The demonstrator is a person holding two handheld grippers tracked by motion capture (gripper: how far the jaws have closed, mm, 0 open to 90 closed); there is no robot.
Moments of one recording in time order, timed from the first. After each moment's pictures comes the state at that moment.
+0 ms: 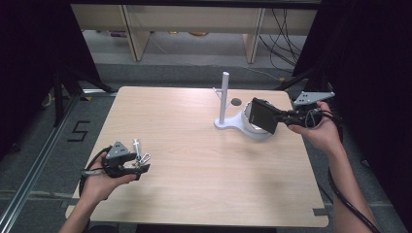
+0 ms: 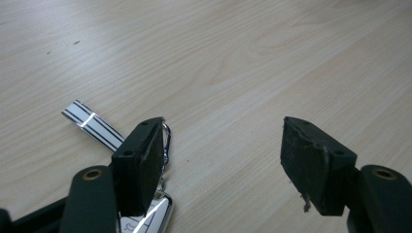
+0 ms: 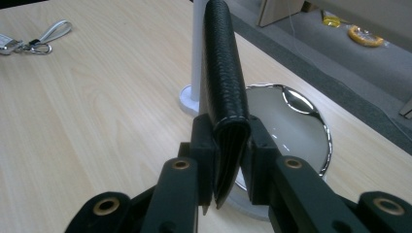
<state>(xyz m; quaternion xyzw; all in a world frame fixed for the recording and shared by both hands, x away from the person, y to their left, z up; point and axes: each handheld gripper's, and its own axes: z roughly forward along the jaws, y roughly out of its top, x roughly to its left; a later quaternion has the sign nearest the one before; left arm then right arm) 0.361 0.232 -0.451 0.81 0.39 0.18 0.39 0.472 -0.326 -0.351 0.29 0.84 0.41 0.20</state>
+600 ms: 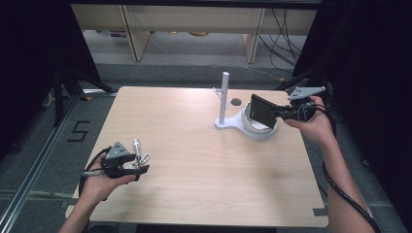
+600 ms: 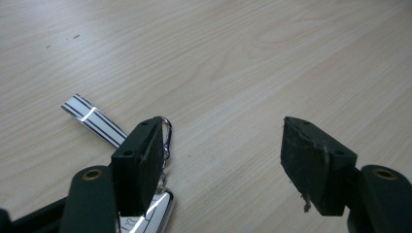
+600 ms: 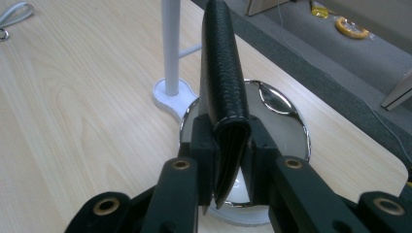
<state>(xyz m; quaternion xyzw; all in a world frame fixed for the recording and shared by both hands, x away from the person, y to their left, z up) 0.361 0.234 -0.454 0.81 0.39 0.17 0.39 0.502 -0.321 -0.359 0.30 0.85 0.38 0.21</state>
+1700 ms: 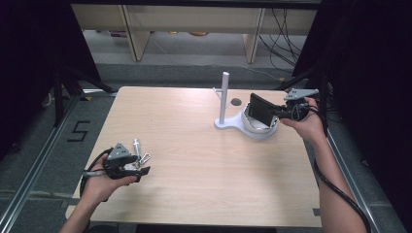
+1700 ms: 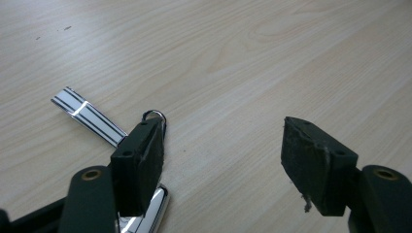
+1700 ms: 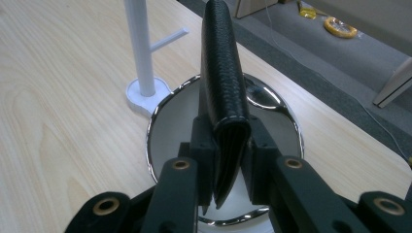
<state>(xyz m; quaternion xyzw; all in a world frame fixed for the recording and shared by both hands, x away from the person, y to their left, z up) 0.361 0.234 -0.458 0.82 0.39 0.16 0.38 0.526 -0.324 -0.390 0.32 0.83 0.40 0.23</state>
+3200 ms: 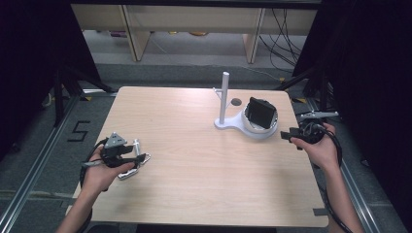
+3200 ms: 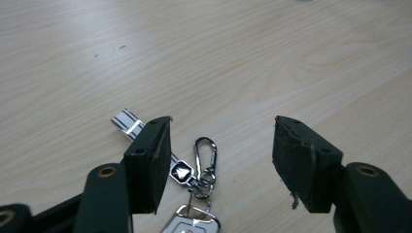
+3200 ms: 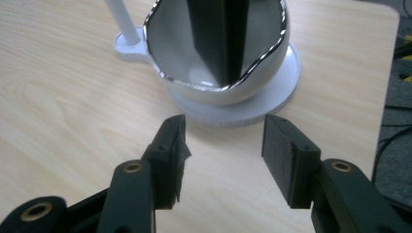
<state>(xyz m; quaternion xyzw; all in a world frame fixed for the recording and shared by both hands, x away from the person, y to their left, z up) 0.392 0.246 -0.445 0.80 0.43 0.20 0.37 0.447 -0.353 -0.410 0.50 0.77 0.36 0.16</state>
